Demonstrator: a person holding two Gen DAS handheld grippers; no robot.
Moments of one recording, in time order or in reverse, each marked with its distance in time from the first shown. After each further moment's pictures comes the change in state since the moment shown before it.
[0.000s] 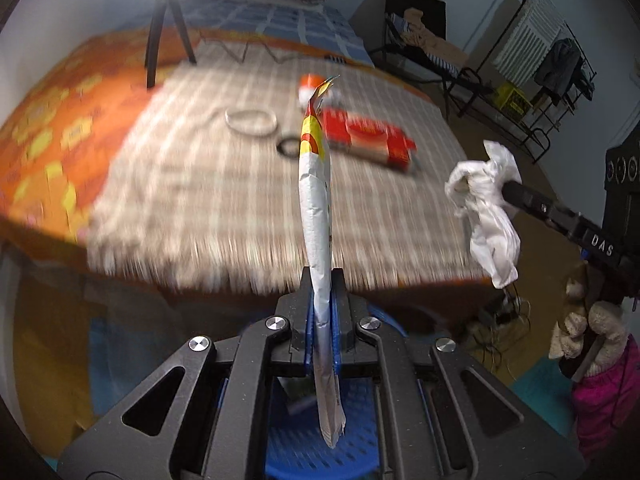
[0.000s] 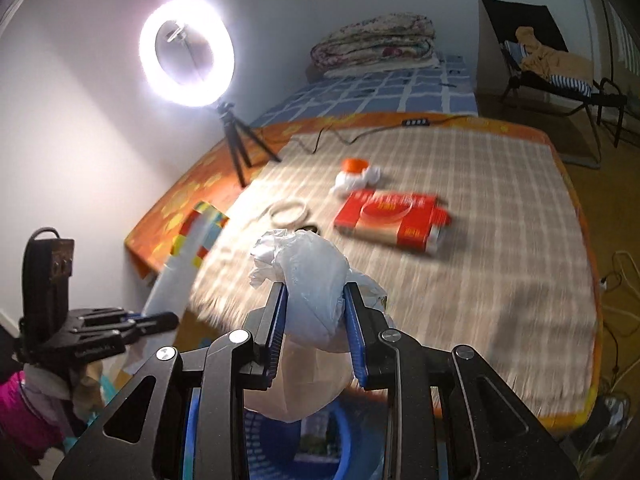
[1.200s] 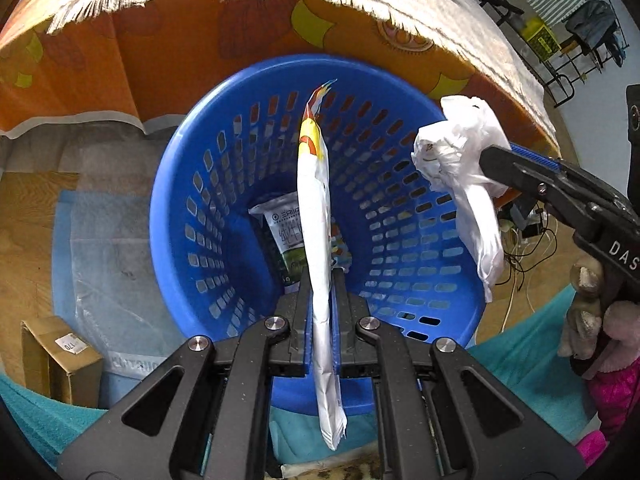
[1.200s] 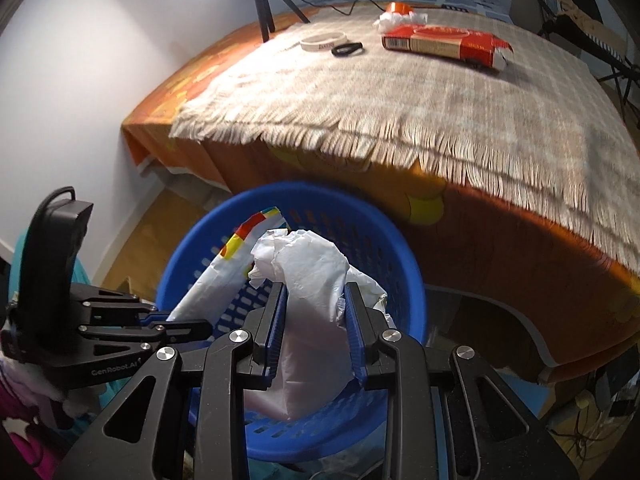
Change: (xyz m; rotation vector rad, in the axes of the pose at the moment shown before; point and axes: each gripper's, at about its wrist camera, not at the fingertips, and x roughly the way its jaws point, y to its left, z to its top) left arm 0.073 0.013 -0.149 -0.045 0.313 0.033; right arm 0.068 0.037 -0.151 -0.079 0.282 -0.003
